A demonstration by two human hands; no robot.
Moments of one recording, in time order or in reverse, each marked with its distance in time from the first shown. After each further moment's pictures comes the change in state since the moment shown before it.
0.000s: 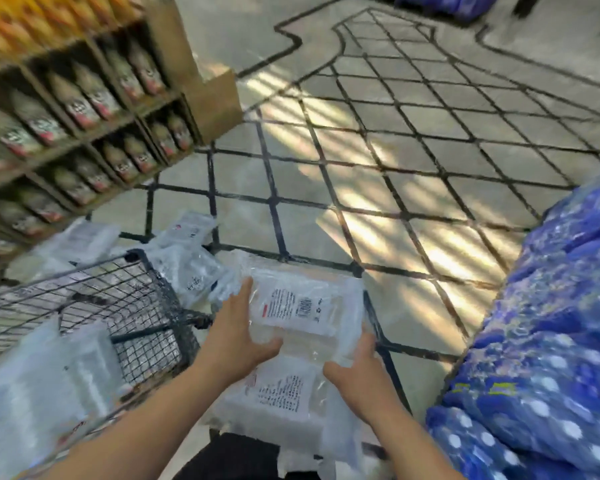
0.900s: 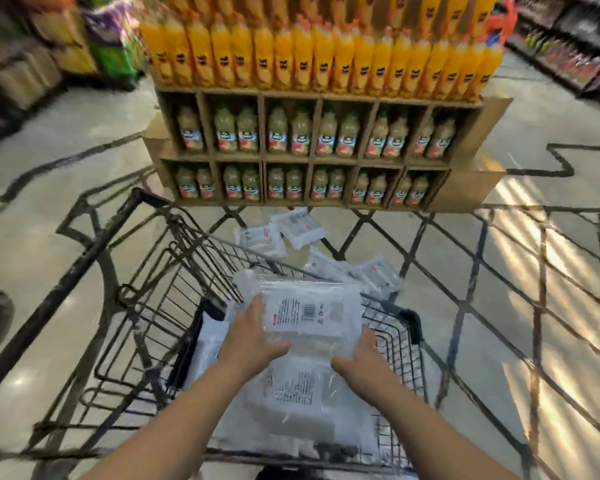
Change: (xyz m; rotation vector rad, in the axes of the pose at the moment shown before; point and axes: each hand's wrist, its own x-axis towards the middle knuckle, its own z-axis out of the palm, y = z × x) left_hand -0.151 -0.399 -0.307 -0.282 0.505 -0.576; right_hand -0.037 -0.332 0.438 -0.557 -0.480 -0.385
